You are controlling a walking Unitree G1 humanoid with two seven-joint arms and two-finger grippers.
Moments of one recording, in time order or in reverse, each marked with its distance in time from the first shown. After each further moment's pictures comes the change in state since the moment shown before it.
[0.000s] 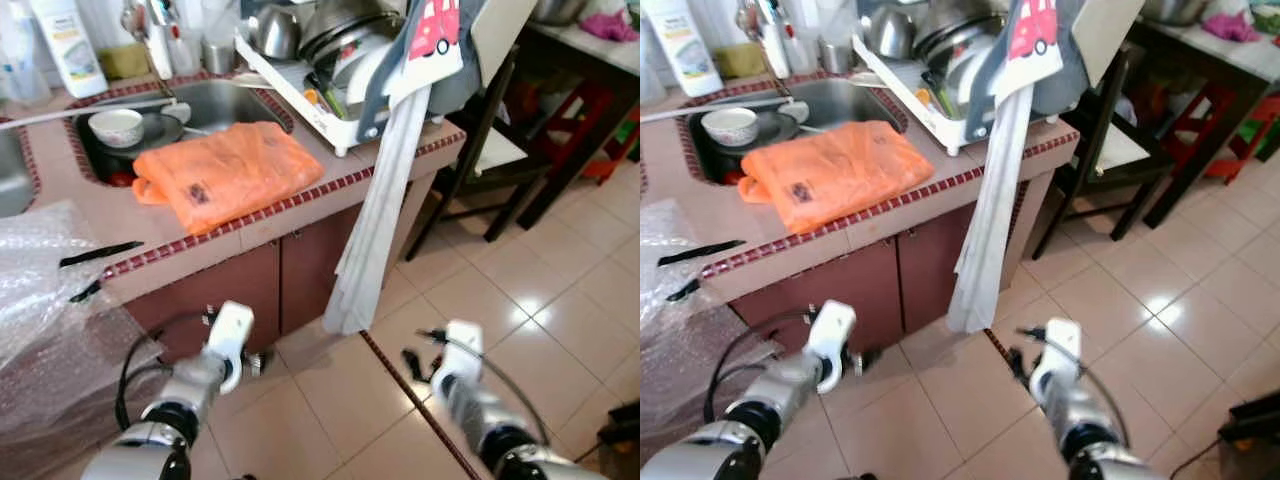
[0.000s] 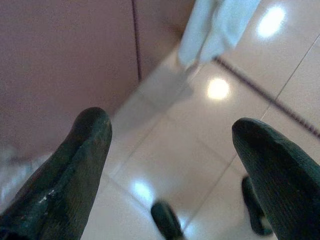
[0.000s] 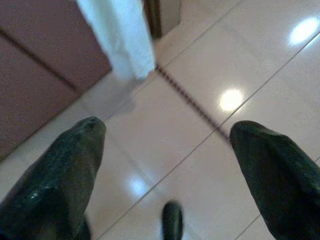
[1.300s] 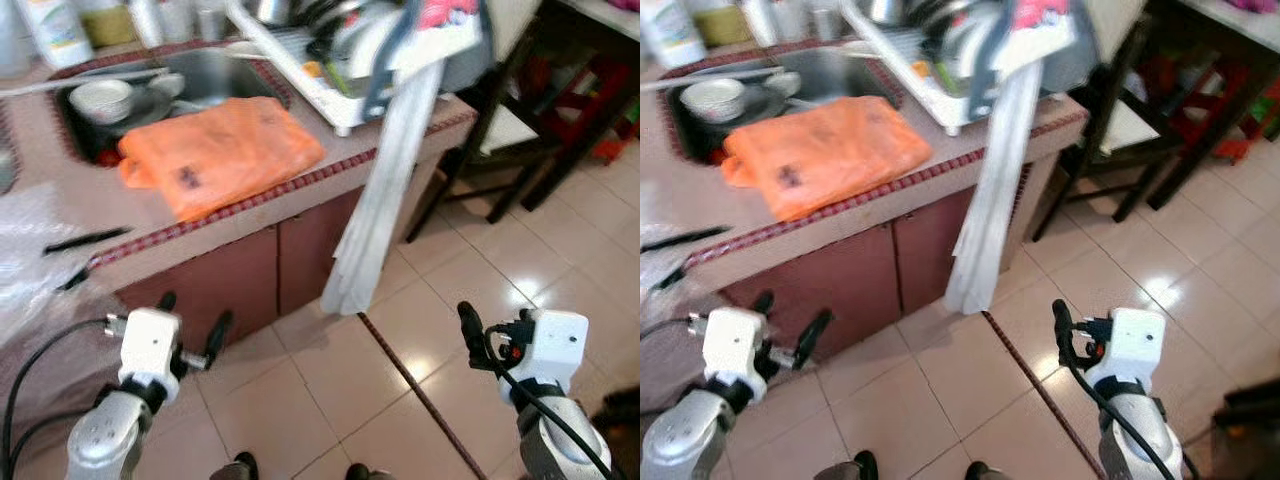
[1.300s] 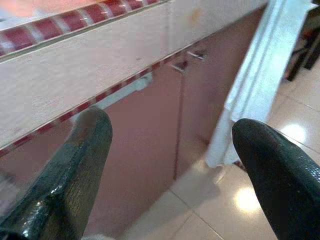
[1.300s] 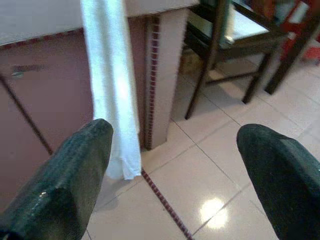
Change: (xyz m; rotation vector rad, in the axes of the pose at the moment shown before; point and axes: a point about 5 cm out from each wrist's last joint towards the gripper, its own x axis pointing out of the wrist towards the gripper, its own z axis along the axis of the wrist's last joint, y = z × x) left arm -0.121 0.016 0.013 0.061 -0.519 0.144; right arm -0.123 -0.002 0.055 -0.113 -0.532 -0.002
